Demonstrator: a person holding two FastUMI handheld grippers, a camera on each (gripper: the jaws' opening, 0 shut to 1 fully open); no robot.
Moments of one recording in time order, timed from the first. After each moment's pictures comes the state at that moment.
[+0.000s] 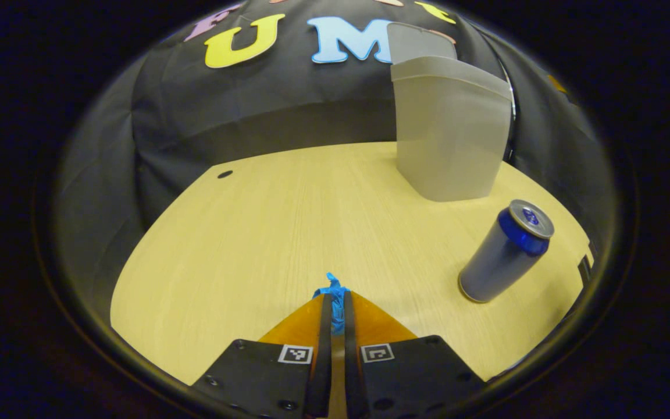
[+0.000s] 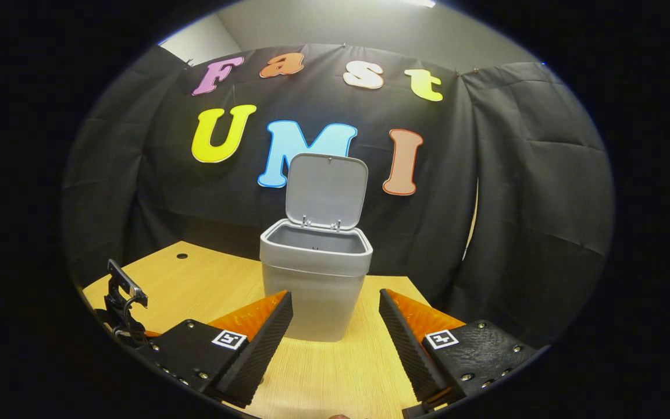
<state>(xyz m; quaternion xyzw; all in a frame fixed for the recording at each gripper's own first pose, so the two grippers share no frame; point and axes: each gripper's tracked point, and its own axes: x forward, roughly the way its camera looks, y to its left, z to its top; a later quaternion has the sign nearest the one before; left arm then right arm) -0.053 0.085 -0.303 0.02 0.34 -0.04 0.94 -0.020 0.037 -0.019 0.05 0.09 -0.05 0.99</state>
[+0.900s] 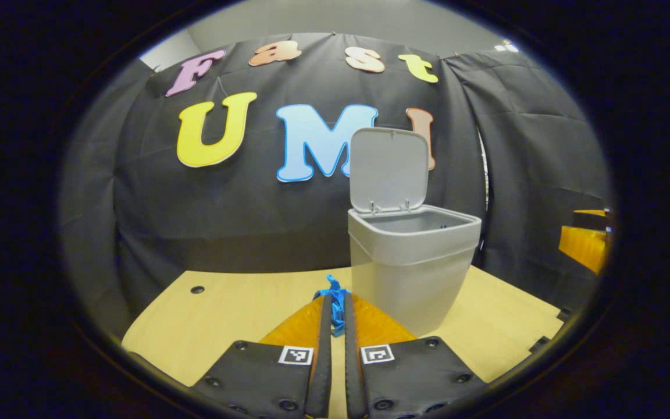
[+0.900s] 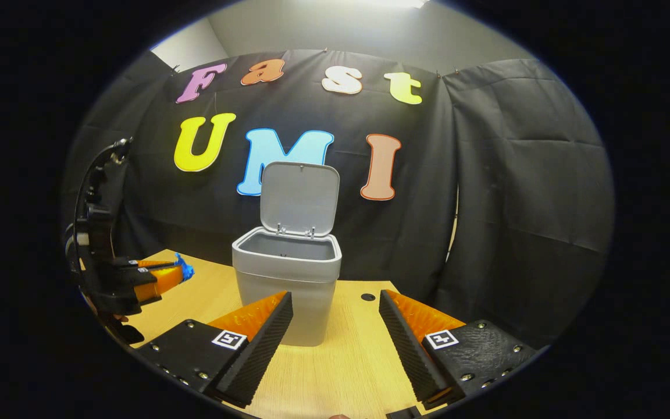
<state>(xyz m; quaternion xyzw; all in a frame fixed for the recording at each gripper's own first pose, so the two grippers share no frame) 0.072 -0.031 -0.056 0.00 0.09 -0.11 0.99 -0.029 -0.008 -0.023 0.06 0.09 -0.09 0.99</state>
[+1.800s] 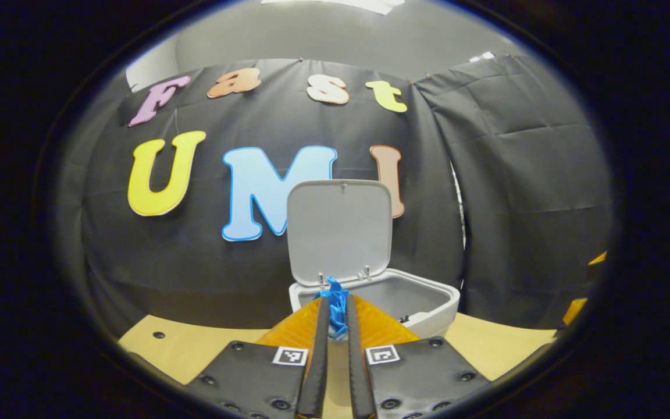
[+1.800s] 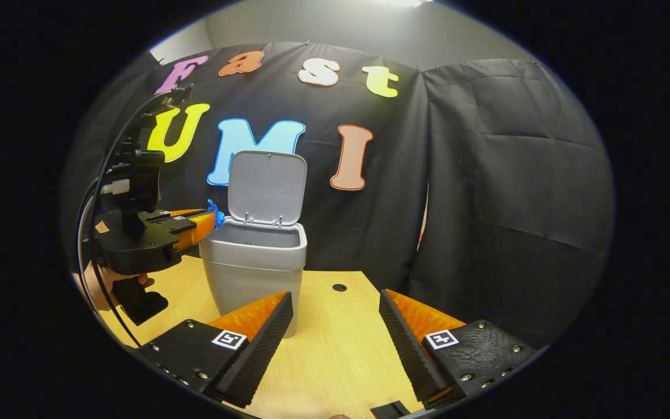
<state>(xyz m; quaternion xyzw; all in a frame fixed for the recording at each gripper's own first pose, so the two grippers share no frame) 0.154 -0.131 0.006 0.00 0.00 -0.18 0.98 -0.049 -0.039 -0.040 0.06 0.12 -0.16 0.98</state>
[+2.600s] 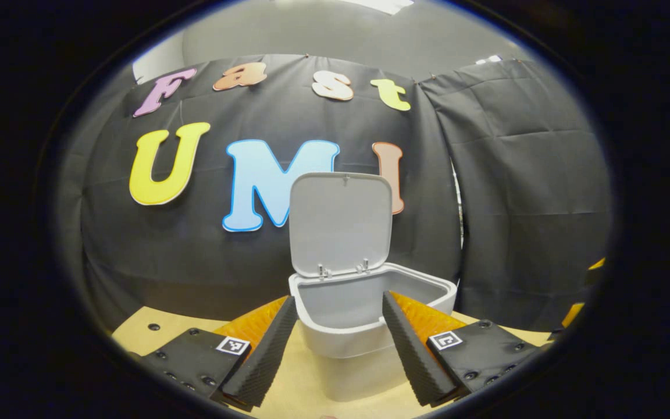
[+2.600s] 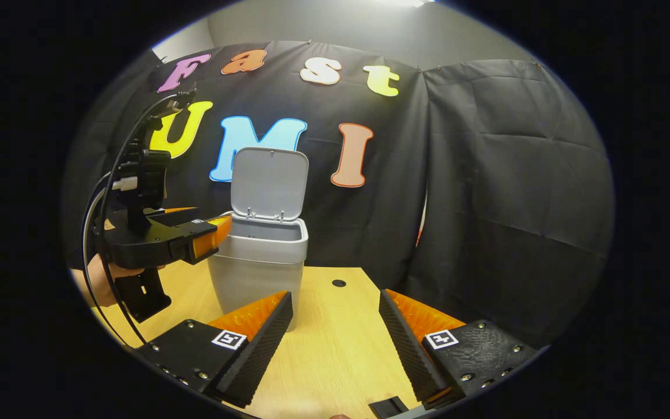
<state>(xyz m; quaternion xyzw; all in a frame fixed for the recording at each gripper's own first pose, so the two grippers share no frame) 0.139 -0.118 -0.001 -0.01 0.00 -0.18 0.98 -0.058 -0.024 -0.042 0.05 0.12 -0.14 0.98</state>
